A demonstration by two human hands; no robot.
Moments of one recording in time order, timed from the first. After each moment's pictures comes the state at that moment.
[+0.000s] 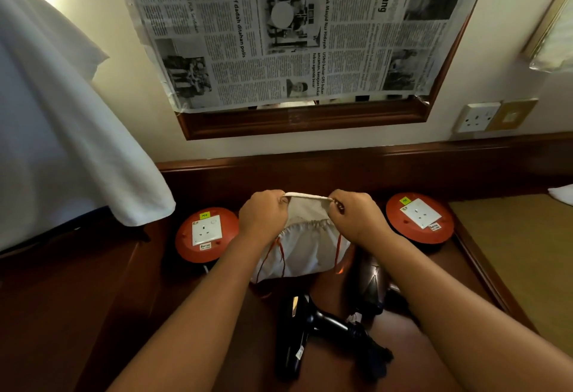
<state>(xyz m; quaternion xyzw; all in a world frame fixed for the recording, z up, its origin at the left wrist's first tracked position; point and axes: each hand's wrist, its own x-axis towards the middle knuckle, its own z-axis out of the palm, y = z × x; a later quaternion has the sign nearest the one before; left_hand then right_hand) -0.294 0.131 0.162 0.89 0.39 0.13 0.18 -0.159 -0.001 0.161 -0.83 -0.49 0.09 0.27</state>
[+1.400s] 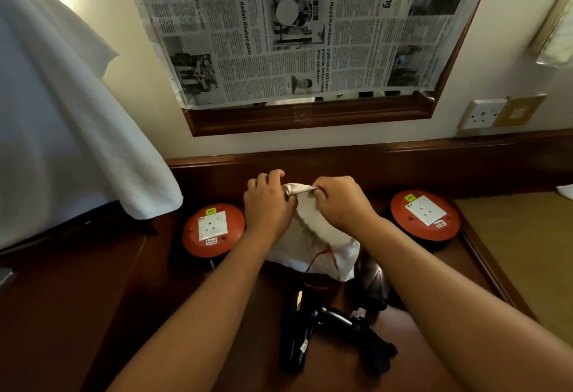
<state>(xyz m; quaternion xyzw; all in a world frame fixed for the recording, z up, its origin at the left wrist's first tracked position) -0.295 0.127 0.154 0.87 0.40 0.21 0.18 -0.178 0.028 0.178 -0.82 -0.51 0.08 0.26</state>
